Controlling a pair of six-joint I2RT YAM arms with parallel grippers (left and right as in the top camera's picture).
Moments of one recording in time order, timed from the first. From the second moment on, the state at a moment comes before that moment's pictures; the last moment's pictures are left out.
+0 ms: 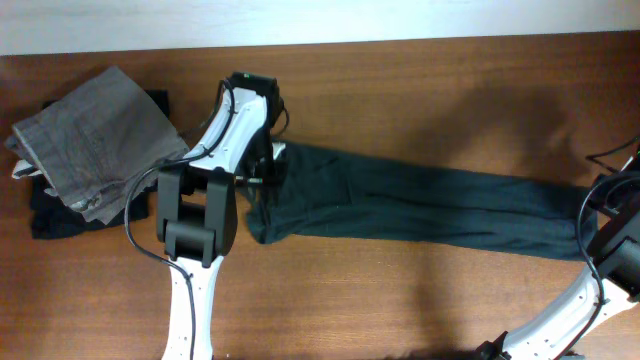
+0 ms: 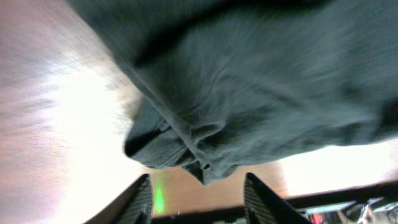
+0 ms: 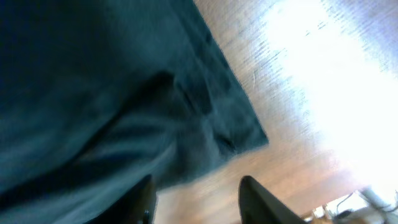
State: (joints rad) left arm -0.28 2.43 2.14 -1.69 0.13 -0.07; right arm -0.73 2.24 1.89 -1.48 0.12 0.07
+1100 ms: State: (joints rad) left arm -0.35 2.35 2.09 -1.28 0.21 -0.11; right arm -0.07 2.24 1.86 -1.37 -0.37 -0.12
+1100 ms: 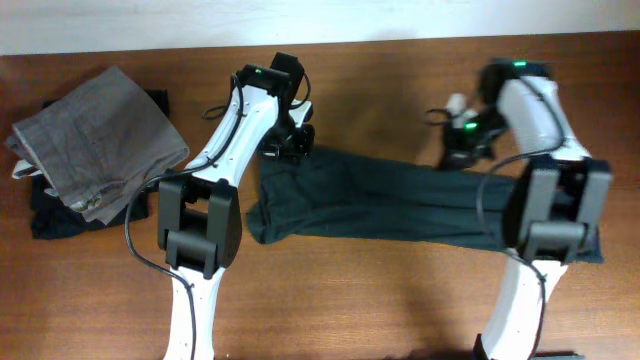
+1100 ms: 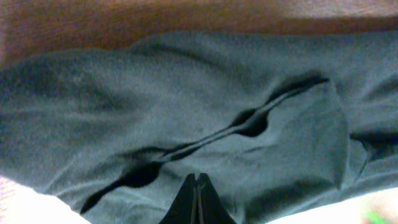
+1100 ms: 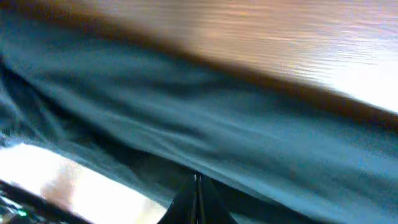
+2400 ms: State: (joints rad) left arm -0.35 2.35 2.09 -1.26 0.21 -0.11; right arm 0.23 2.24 1.60 -1.30 -0.33 -0.10
